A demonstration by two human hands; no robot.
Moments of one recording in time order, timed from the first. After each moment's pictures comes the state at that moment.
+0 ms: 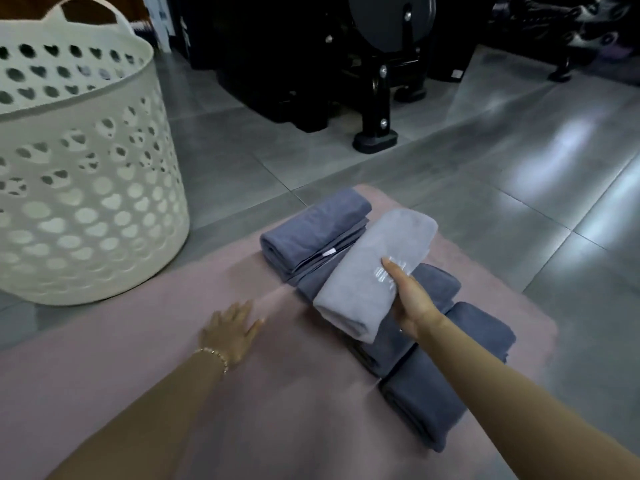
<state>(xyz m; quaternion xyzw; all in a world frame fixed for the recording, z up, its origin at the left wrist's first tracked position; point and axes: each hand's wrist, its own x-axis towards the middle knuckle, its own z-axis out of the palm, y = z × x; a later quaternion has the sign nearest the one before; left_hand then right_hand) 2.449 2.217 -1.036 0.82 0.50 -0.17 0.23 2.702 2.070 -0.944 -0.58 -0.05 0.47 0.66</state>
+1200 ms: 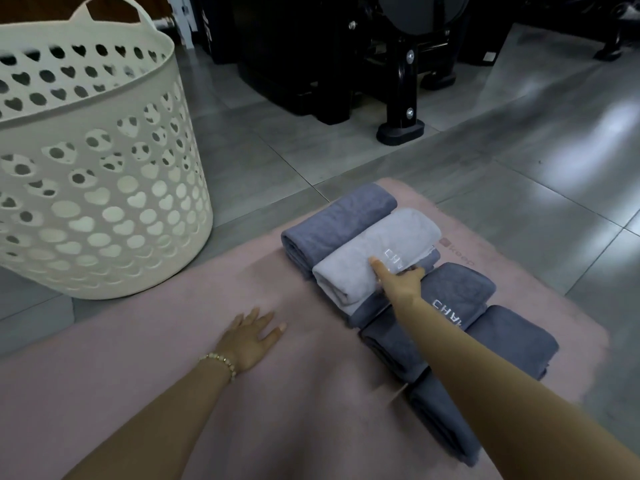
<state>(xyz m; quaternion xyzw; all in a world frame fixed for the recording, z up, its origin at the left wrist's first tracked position) 2.440 2.217 -1.034 0.80 0.49 -0.13 0.33 2.699 2.134 -0.992 -0.74 -0.04 0.32 0.59</state>
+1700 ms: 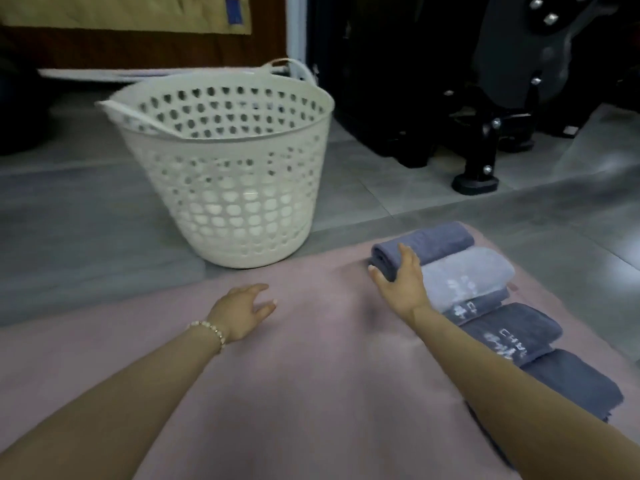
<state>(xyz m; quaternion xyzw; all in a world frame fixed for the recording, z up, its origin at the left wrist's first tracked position) 2.261 2.215 -0.934 0.81 0.54 0.03 0.23 2.533 2.140 -0.895 -0.79 -0.47 0.18 0.35</state>
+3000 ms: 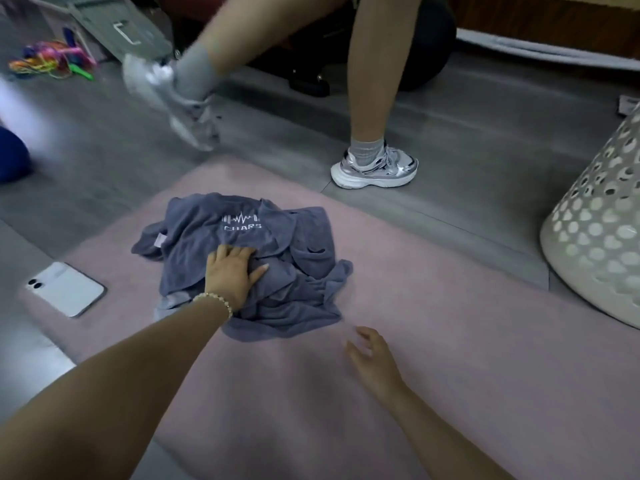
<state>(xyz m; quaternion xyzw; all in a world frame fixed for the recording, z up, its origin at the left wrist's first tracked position) 1.701 2.014 -0.983 0.48 0.88 0.05 0.01 1.979 2.054 -1.032 -0.55 -0.63 0.54 0.11</state>
